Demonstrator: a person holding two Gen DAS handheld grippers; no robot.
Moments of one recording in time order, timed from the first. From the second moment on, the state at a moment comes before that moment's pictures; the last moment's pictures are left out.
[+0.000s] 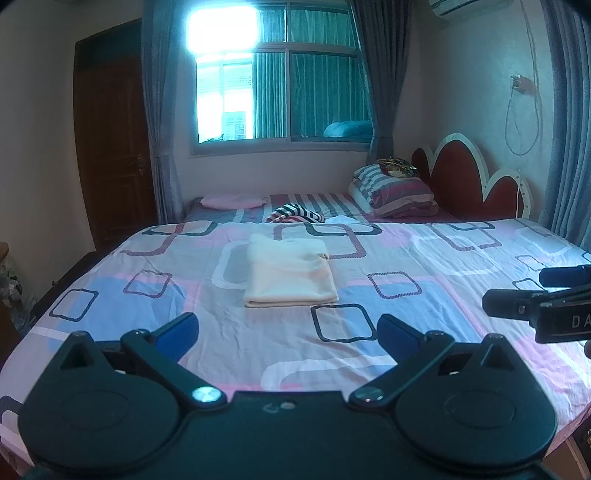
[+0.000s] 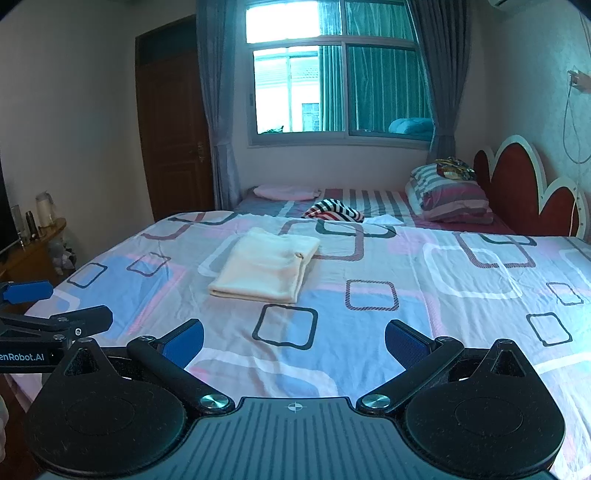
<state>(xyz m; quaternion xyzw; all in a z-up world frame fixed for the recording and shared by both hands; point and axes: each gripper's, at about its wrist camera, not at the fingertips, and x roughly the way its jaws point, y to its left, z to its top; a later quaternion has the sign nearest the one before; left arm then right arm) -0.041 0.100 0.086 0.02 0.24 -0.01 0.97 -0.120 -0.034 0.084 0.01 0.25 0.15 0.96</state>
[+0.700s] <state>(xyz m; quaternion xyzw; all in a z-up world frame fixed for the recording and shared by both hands) -0.039 0.100 0.082 0.02 0.24 -0.01 0.97 -0.119 -0.042 0.084 0.01 0.25 0.15 0.96</state>
